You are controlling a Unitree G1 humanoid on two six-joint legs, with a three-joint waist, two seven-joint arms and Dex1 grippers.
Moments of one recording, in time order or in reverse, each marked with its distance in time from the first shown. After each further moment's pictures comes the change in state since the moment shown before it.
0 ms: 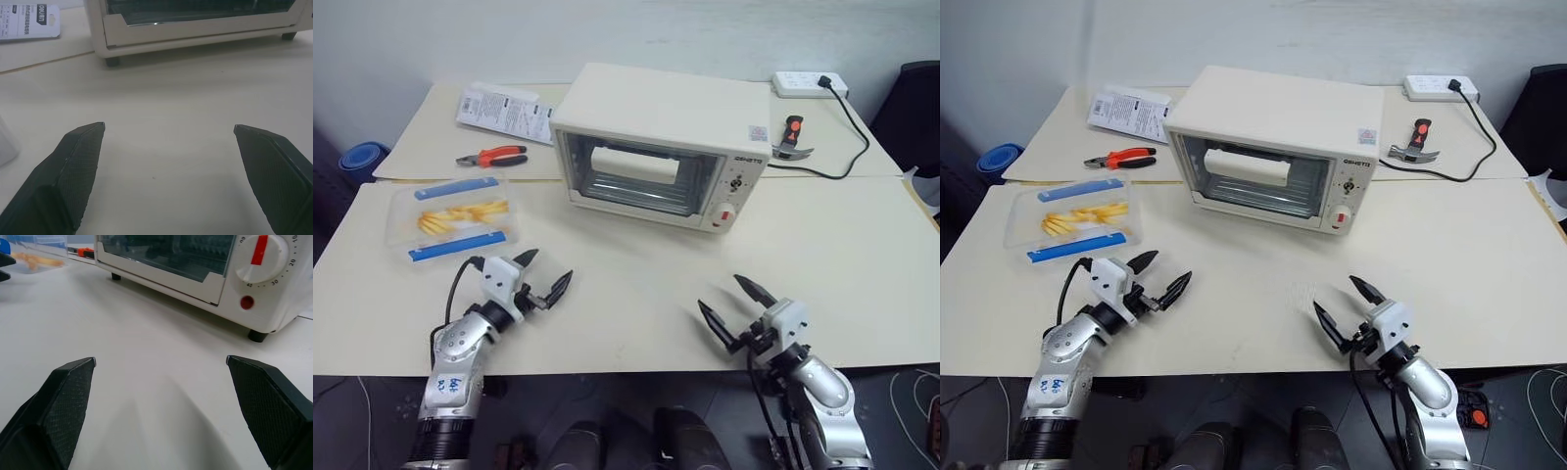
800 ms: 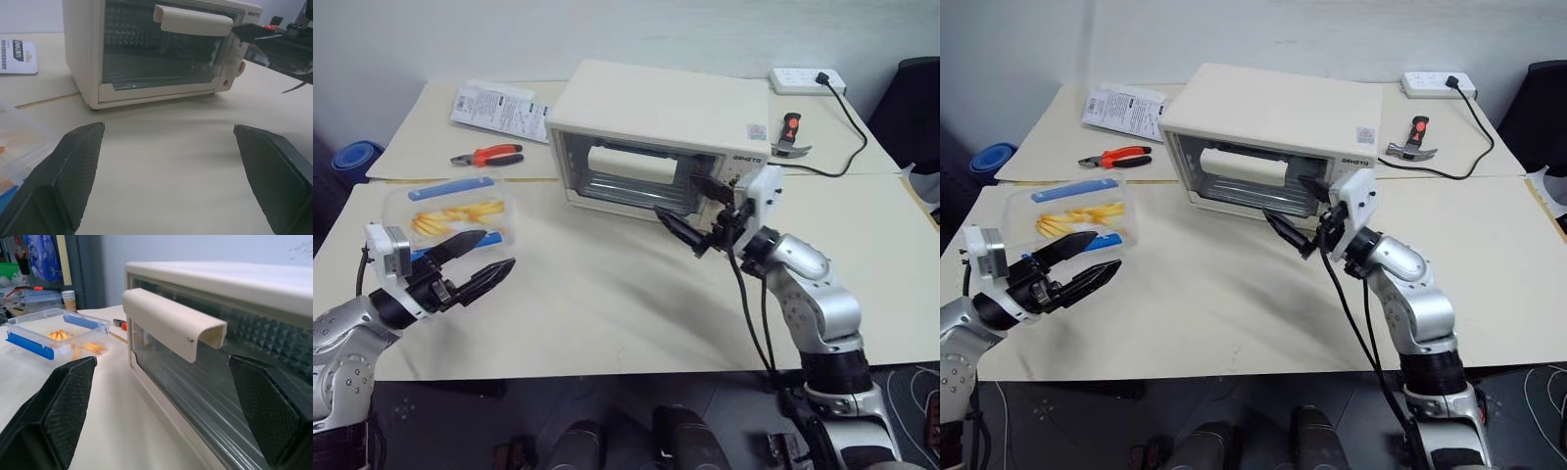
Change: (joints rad) left arm 0.099 0.328 0.322 -0.249 -0.531 0.422 -0.312; right arm -0.639 -0.060 0.083 -0.086 0.190 0.622 -0.011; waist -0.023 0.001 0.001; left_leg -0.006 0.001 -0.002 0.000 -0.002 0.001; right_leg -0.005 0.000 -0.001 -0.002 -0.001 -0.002
